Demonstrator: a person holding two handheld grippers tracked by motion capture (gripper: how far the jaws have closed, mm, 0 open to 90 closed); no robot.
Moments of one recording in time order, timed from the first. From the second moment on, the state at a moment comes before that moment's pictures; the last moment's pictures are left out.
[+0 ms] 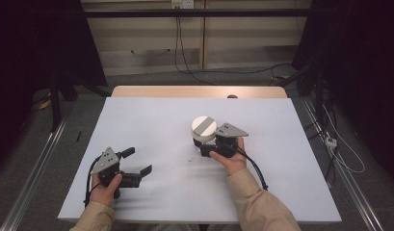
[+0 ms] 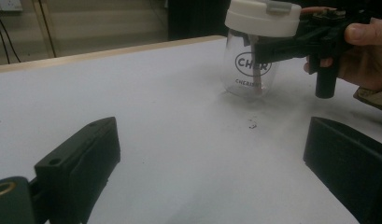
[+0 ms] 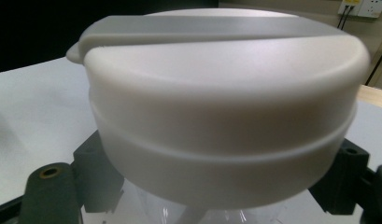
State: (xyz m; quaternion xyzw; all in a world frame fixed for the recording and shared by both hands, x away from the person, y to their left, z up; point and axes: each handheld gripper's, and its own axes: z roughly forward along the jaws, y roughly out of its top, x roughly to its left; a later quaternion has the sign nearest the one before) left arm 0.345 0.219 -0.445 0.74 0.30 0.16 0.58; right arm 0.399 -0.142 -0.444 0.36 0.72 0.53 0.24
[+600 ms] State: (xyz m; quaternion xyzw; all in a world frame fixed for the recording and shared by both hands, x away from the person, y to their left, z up) left arm 0.345 0.219 -0.446 0.74 0.30 0.16 0.57; right arm 0.402 -0.130 -0.444 0.35 0.73 0.54 0.24
